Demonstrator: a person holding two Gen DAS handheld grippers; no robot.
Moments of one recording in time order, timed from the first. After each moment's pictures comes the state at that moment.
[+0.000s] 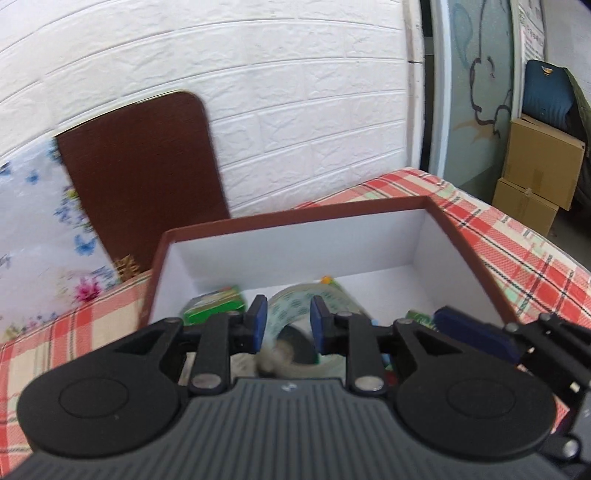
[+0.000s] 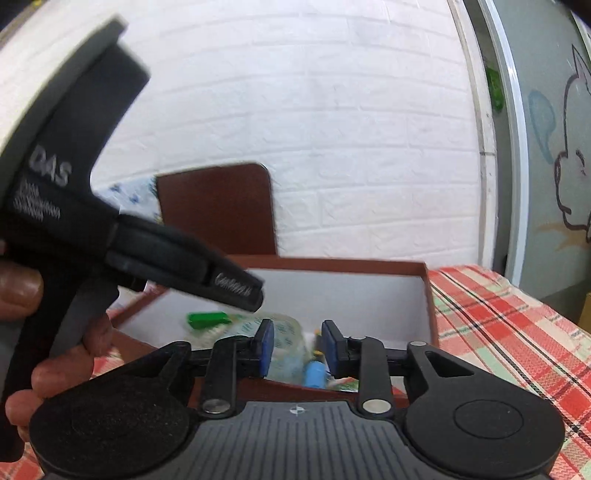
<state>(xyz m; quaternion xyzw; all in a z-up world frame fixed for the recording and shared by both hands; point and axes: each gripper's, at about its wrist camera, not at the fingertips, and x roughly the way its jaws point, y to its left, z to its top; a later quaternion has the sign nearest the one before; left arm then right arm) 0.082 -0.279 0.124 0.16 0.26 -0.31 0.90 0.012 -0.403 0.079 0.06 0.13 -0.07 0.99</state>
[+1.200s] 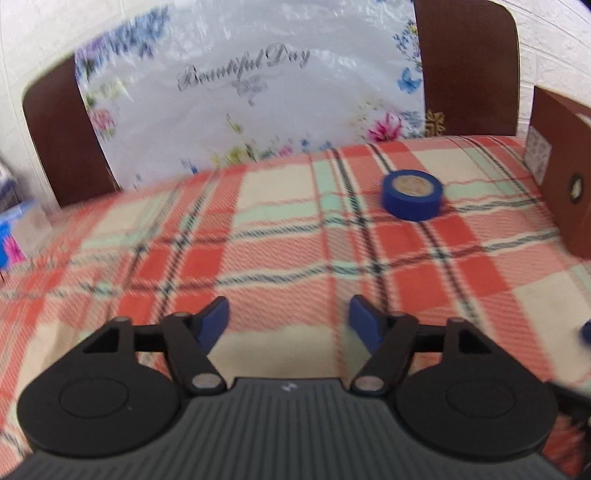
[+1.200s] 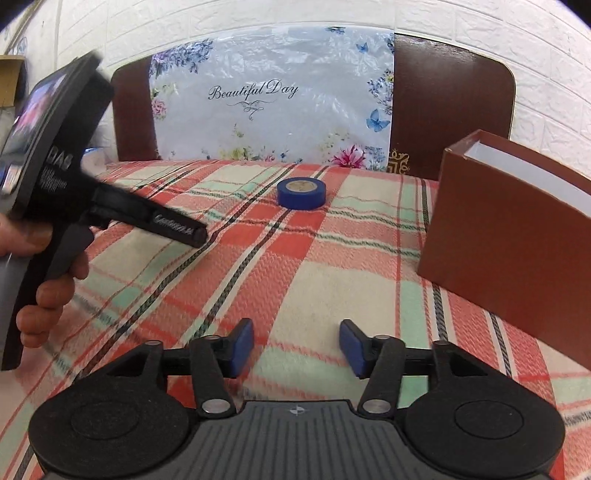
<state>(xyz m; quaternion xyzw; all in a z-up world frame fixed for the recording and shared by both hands) 0.147 -0.003 0.006 0.13 0.28 -0.06 0.95 0.040 -0.193 0.002 -0.04 0.29 0.10 0.95</state>
